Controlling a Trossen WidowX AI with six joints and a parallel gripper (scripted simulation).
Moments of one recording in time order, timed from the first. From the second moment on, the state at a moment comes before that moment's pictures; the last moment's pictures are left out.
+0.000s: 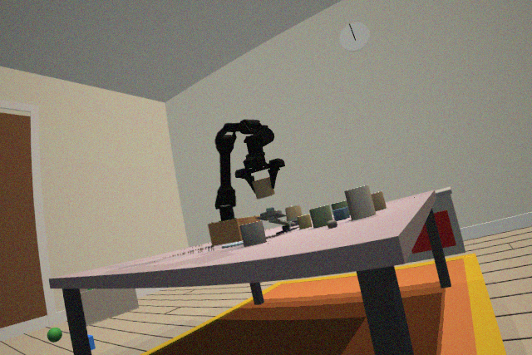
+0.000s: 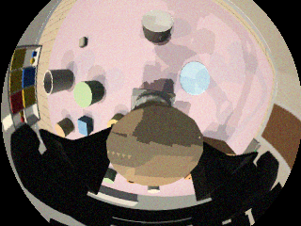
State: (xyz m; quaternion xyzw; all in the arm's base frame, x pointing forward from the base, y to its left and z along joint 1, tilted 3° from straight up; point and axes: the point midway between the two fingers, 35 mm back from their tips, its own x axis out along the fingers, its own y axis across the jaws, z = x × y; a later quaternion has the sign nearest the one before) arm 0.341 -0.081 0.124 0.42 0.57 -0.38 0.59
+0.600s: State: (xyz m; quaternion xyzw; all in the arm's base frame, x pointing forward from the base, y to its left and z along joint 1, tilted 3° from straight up) arm 0.336 -0.096 0.116 0.42 0.57 -0.38 0.59
